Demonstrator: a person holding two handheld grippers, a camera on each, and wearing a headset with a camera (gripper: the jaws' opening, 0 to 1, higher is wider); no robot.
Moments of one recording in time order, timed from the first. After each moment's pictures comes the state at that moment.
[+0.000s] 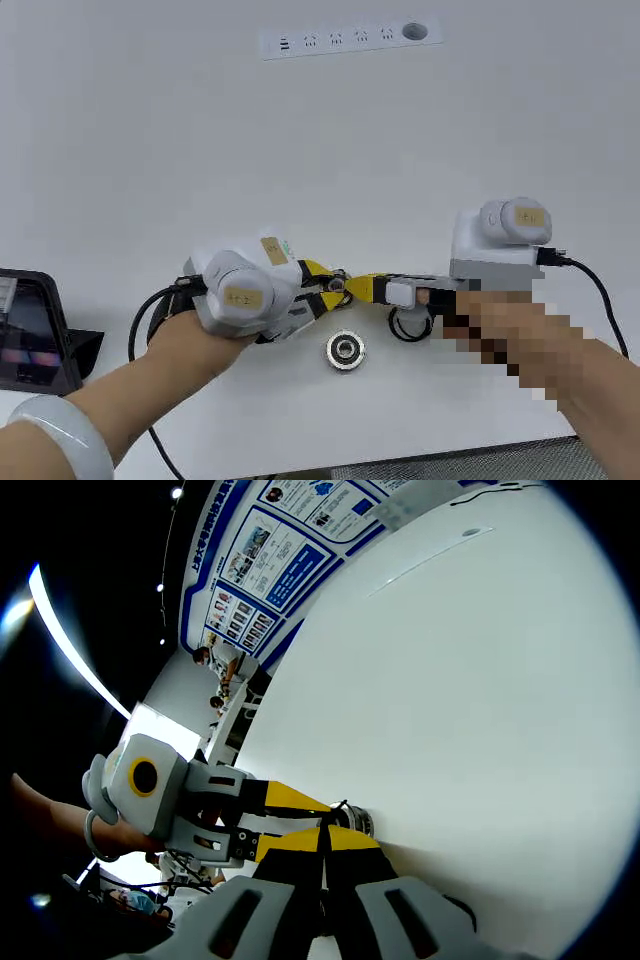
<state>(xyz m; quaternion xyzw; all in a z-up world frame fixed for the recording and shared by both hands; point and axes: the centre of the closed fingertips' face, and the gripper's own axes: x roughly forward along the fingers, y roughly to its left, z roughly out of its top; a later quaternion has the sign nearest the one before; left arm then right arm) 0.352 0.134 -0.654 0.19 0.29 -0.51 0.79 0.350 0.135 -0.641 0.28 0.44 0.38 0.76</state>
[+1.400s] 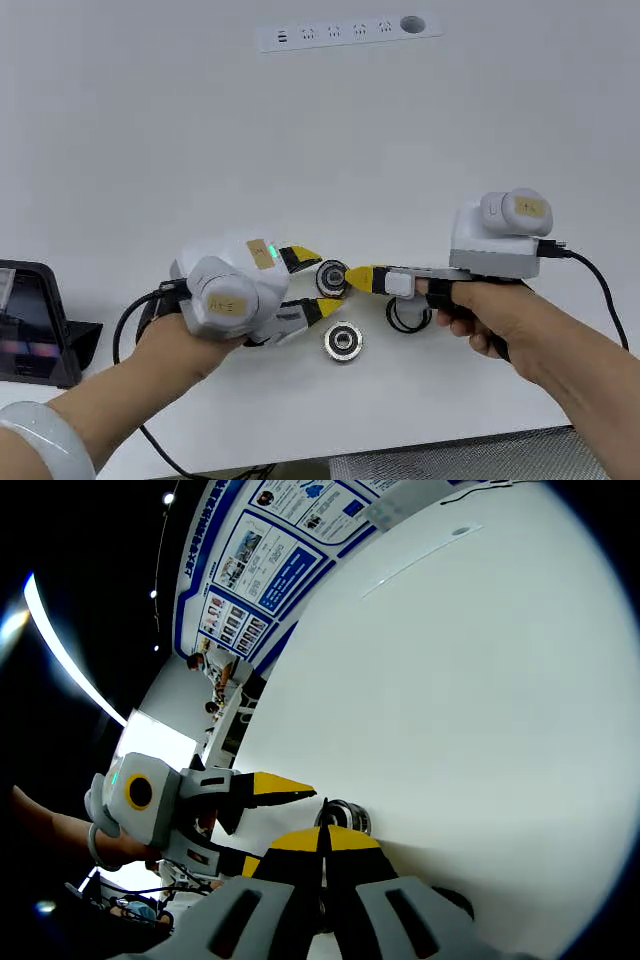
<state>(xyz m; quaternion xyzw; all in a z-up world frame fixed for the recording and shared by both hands) 0.345 0.143 -0.648 0.19 0.26 -0.51 0.79 0.351 0.126 -0.646 0.29 0.44 0.37 0.77</state>
